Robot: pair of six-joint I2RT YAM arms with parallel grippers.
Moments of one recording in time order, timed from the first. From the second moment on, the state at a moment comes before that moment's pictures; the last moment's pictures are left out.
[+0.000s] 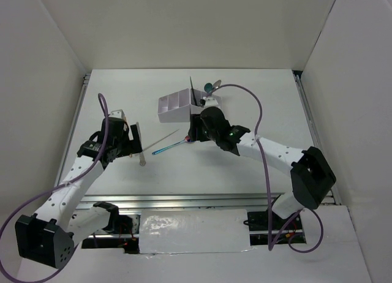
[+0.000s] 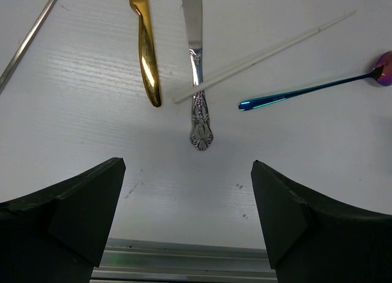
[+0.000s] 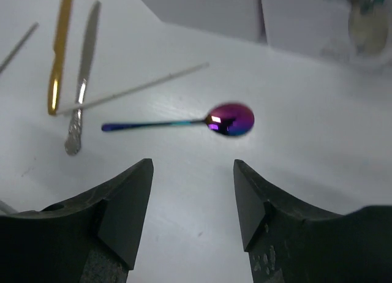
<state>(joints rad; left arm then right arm) -0.24 0.98 0.82 -0.68 -0.18 -0.43 0.77 1.51 1.08 -0.09 0.18 0.42</state>
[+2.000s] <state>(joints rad) -0.23 1.23 0.94 -0.69 -0.23 -0.37 0.89 2.13 1.48 -0.40 0.49 1.59</state>
